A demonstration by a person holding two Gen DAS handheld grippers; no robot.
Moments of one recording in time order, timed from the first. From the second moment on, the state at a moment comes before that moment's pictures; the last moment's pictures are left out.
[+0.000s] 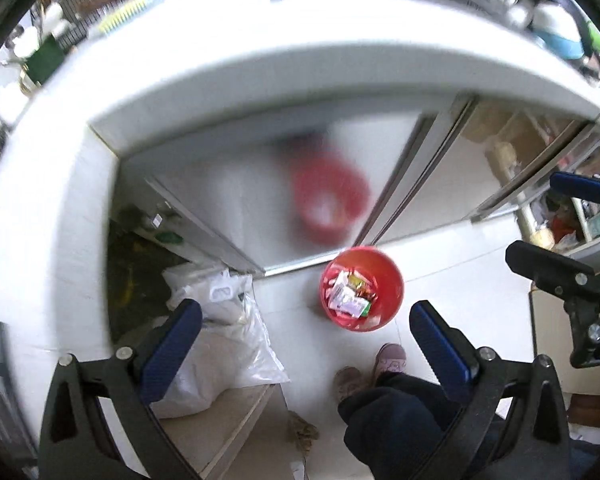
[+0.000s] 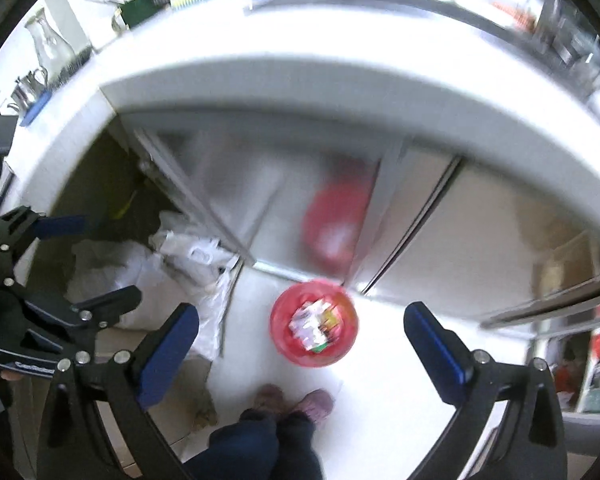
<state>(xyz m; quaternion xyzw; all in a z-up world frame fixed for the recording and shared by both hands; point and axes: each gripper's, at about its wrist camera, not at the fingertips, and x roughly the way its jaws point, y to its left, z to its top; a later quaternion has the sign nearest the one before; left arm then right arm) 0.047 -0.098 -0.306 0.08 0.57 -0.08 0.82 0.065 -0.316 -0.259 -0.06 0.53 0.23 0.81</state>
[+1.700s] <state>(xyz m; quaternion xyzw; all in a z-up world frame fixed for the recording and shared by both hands) 0.168 -0.014 -0.090 0.01 0.45 0.01 0.89 0.183 -0.261 -0.058 -0.04 0.43 0.33 0.84</state>
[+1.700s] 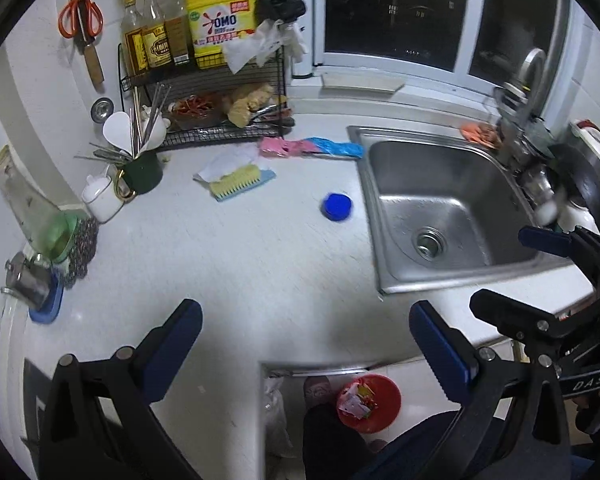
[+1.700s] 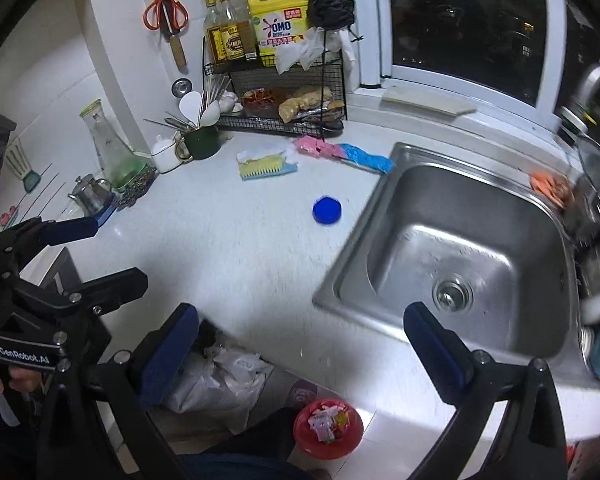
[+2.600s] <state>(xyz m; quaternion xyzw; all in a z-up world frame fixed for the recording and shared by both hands) 0.359 0.198 -0.158 -0.07 0.53 0.09 0.84 0.374 -0.030 -0.096 -0.12 0.50 0.40 0.76</state>
